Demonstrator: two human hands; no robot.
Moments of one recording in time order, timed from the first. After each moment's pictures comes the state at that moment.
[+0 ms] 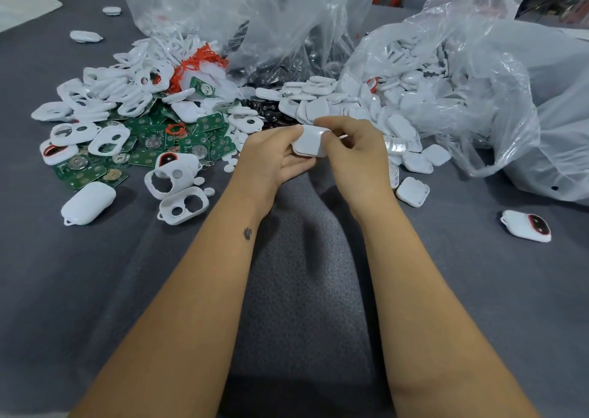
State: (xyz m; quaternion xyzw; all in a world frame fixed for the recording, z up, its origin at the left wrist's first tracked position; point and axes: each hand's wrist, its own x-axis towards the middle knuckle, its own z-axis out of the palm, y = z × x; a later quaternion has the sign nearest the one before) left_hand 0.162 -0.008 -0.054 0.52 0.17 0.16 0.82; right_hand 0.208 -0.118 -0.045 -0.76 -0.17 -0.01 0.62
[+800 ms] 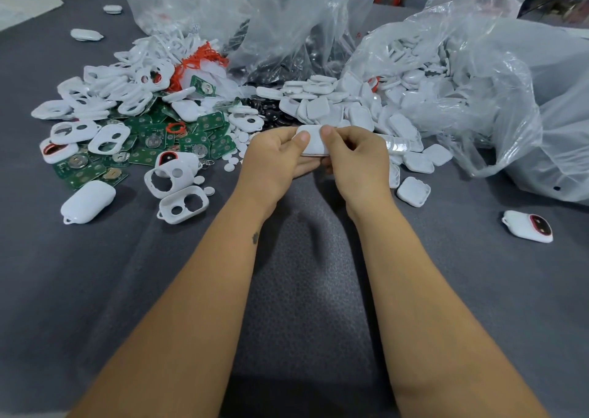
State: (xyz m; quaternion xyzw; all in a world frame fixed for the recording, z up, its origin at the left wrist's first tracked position) left_hand 0.163 -0.012 -0.064 0.64 0.11 0.18 0.74; right_hand 0.213 -0.116 -0.055 -0.76 -0.13 0.00 0.63
